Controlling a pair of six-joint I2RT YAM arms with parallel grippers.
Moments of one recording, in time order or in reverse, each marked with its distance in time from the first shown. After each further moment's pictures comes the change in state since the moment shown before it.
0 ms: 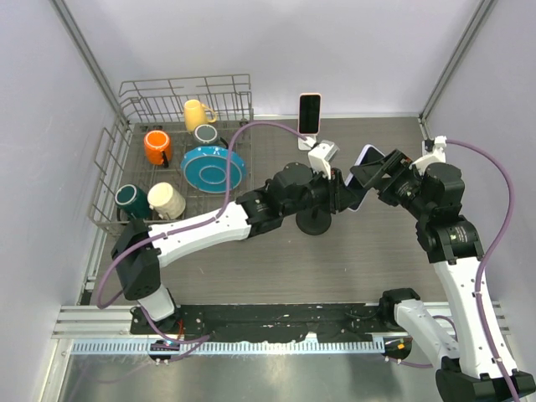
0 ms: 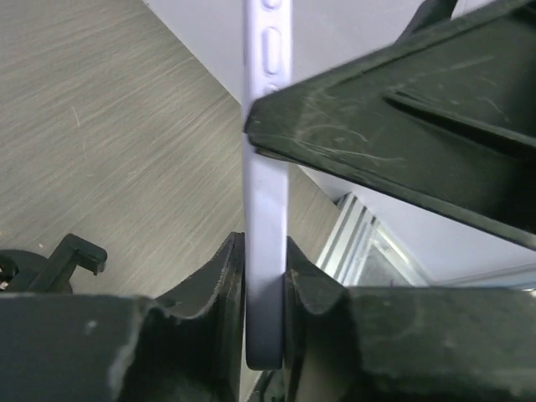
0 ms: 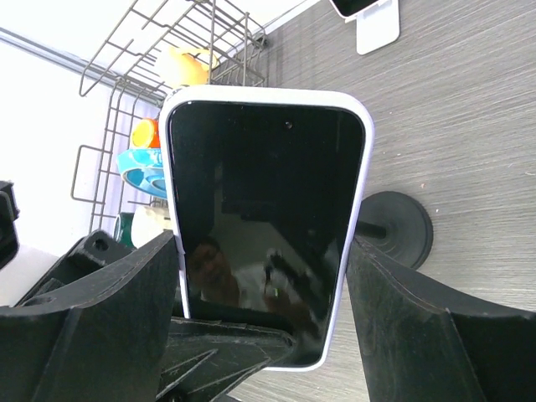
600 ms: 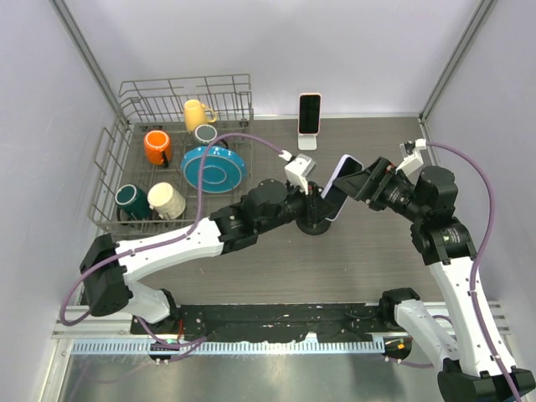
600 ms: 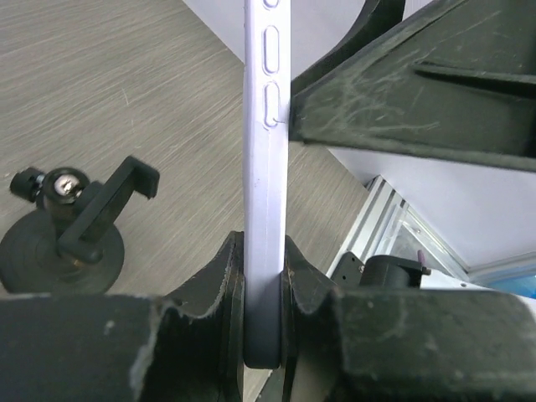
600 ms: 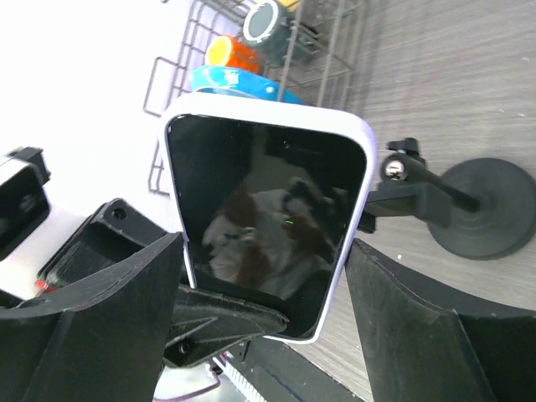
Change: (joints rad) left arm -0.030 -0.192 -0.205 0.011 -0.093 0.087; right arm 0.014 -0.009 -0.073 0.081 -0.252 0.027
